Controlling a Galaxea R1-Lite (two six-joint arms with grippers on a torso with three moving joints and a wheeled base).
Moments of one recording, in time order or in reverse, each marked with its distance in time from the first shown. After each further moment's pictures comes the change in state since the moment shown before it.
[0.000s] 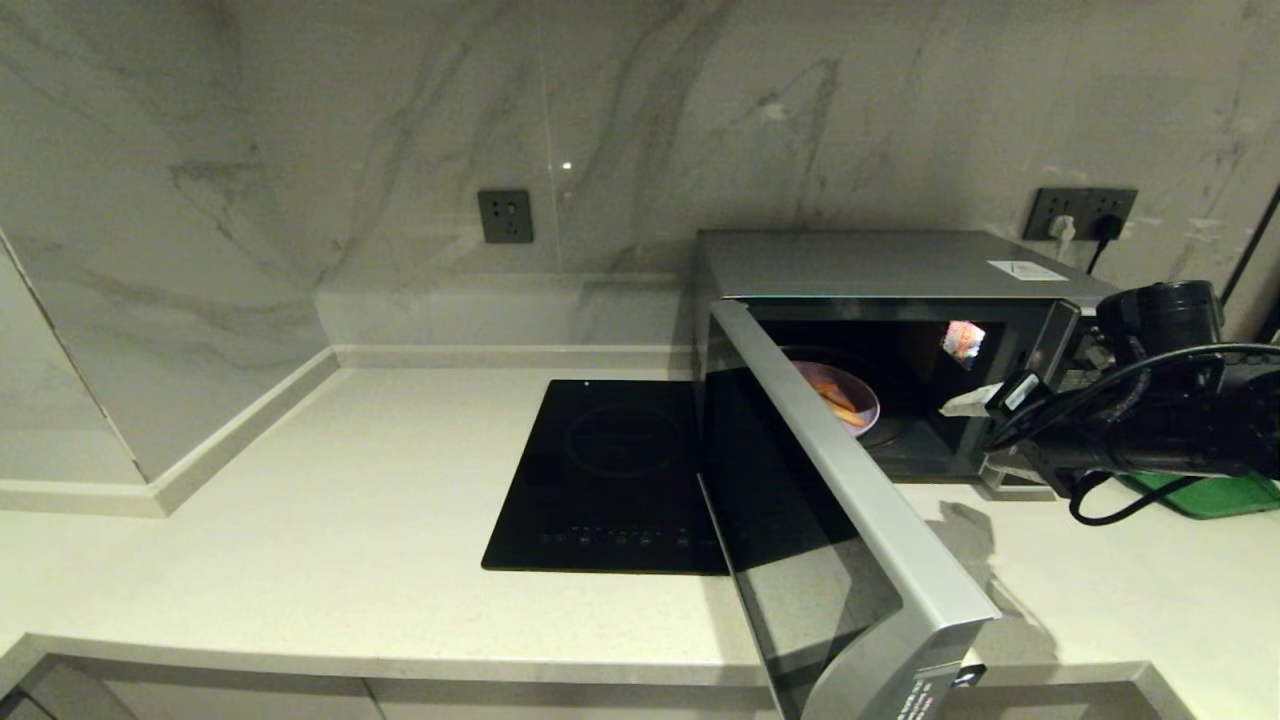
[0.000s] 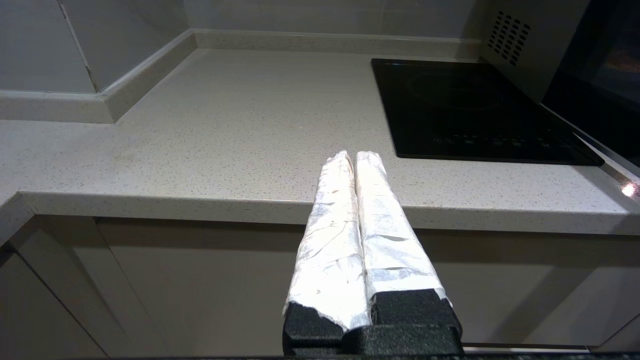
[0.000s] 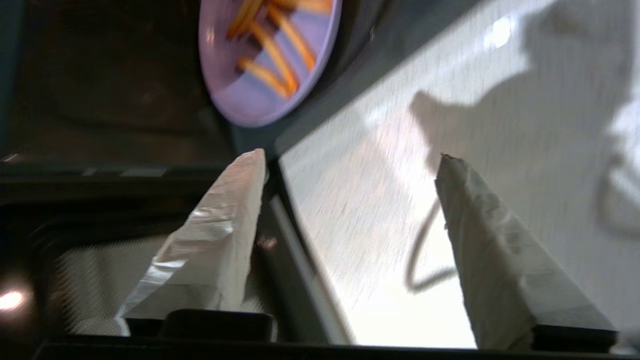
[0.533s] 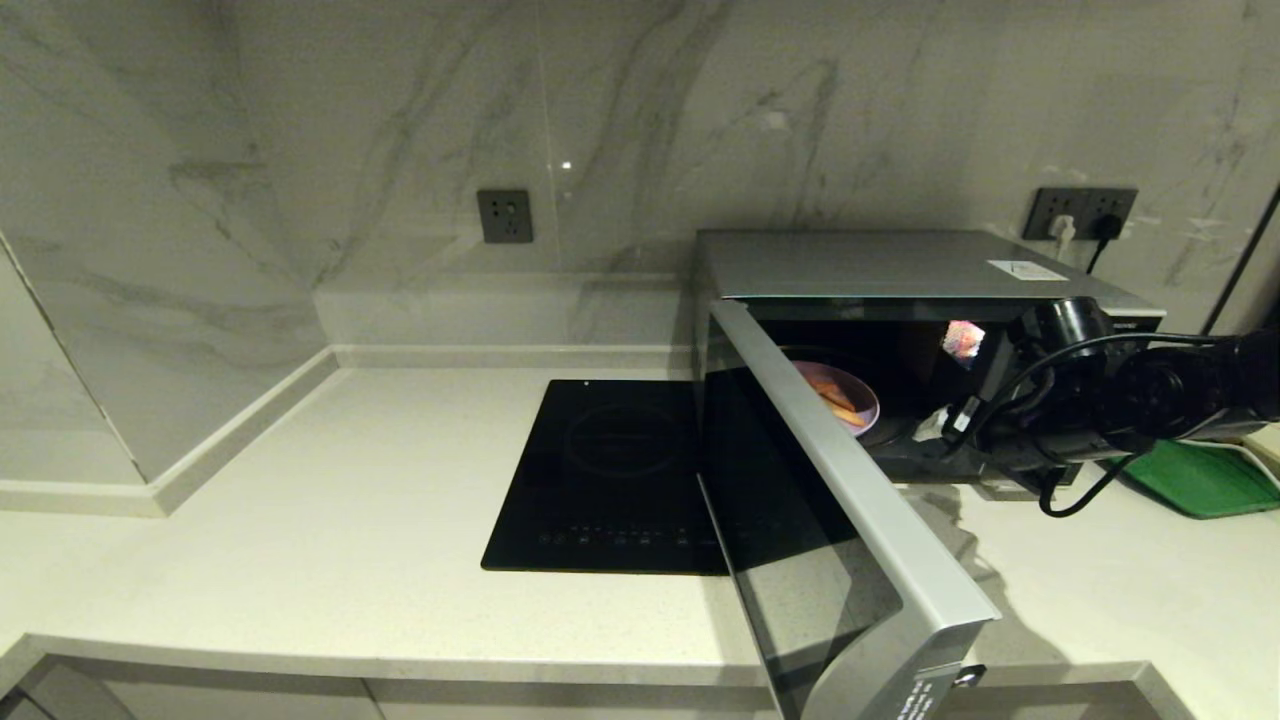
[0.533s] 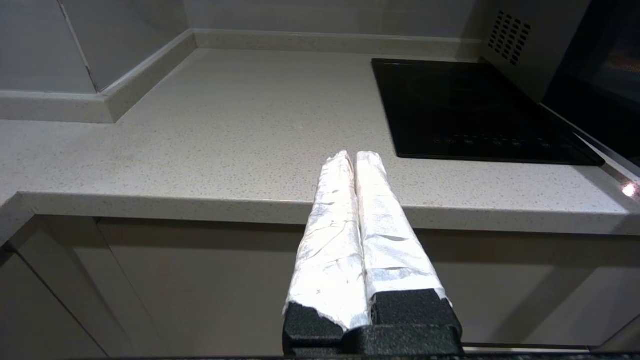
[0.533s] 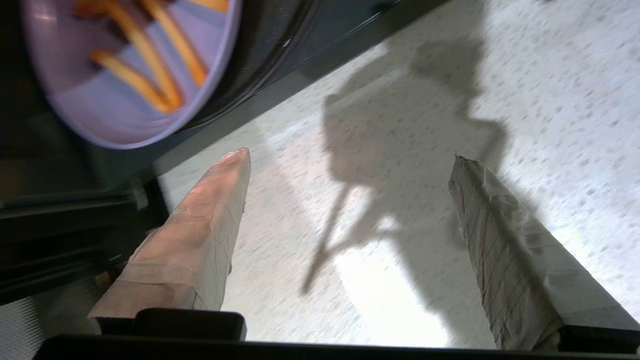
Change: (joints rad) left arm 0.000 0.000 0.000 0.000 0.000 0.000; right arm 0.027 0.217 -0.233 0.205 -0.169 -0.197
